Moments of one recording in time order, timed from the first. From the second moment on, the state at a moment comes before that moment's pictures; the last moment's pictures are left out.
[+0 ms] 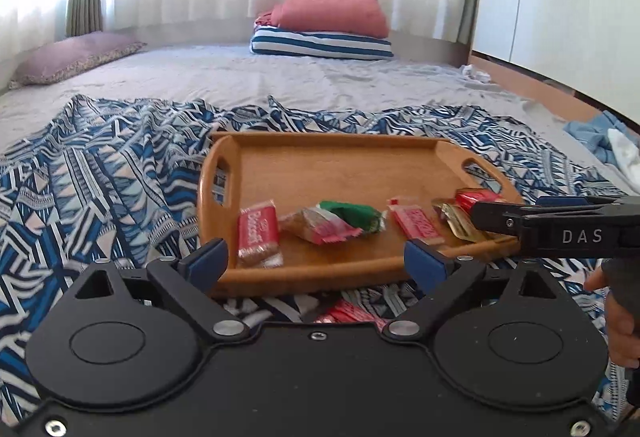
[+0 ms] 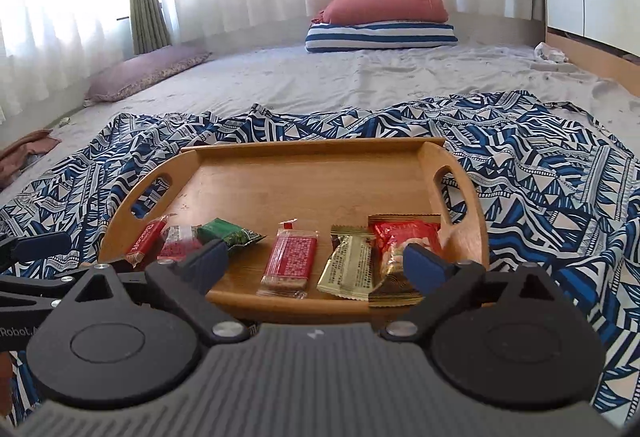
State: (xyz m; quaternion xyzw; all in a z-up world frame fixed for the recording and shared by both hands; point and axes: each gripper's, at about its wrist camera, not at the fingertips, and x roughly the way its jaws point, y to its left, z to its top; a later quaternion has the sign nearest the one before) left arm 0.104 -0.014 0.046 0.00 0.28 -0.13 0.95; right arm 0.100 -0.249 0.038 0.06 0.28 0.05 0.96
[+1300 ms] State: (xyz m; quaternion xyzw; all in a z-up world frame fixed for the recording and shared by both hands) left arm 0.072 -0.039 0.019 -0.07 0.38 -0.16 0.91; right arm -0.034 -0.219 -0.005 0.01 0.25 0.07 0.96
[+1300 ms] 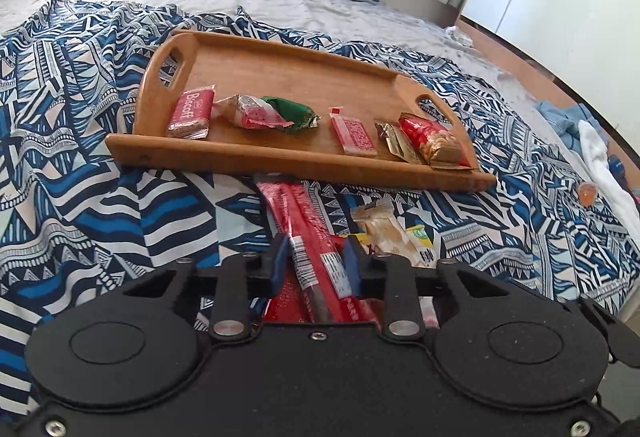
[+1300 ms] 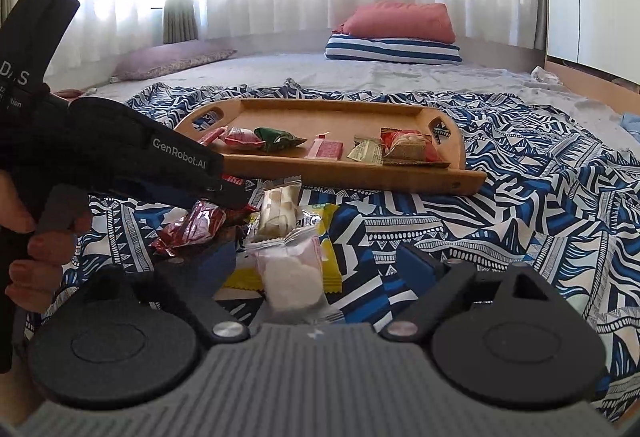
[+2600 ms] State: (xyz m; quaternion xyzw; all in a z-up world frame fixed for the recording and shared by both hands) left arm 0.032 -0.022 0.021 -0.04 0.36 -0.14 0.92; right arm -0.038 -0.215 -0.012 0.03 0.25 0.04 0.97
